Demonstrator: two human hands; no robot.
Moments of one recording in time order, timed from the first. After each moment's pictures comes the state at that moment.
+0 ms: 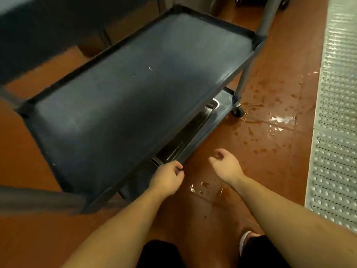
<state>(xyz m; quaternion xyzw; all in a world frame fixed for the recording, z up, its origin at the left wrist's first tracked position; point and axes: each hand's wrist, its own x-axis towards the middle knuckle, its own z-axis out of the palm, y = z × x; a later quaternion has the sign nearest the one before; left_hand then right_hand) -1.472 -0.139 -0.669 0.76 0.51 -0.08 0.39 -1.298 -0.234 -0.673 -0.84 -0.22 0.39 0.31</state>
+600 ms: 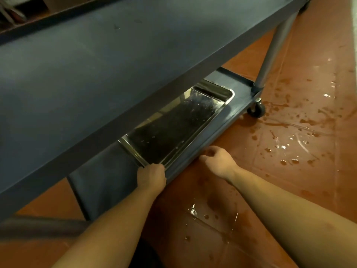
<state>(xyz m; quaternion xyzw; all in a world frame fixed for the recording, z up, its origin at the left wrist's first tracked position) -1.457 -0.062 -0.914 0.84 0.50 -0.18 0.05 -1.269 -0.152 -0.882 -0.78 -0.33 0.43 0.31</state>
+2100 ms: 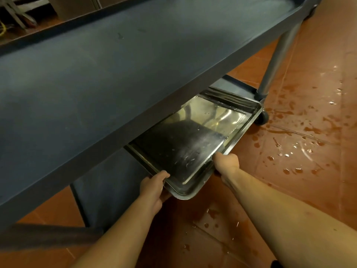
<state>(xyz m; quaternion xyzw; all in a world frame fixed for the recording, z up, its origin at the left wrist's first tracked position) -1.449 -0.086 -0.879 0.26 0.65 0.22 0.68 -1.250 -0.125 -0.904 -0.79 -0.02 0.41 0.46</state>
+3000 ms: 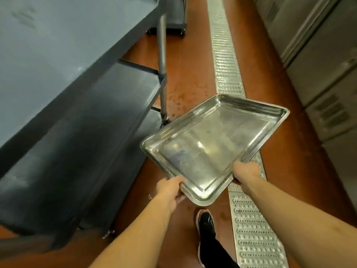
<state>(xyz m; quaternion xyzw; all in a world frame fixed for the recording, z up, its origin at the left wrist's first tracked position) -1.379 -0.291 -0.511 0.35 0.56 -0.03 0.75 -1.236 -0.439 -0.483 -0.86 0.23 0.20 0.41</state>
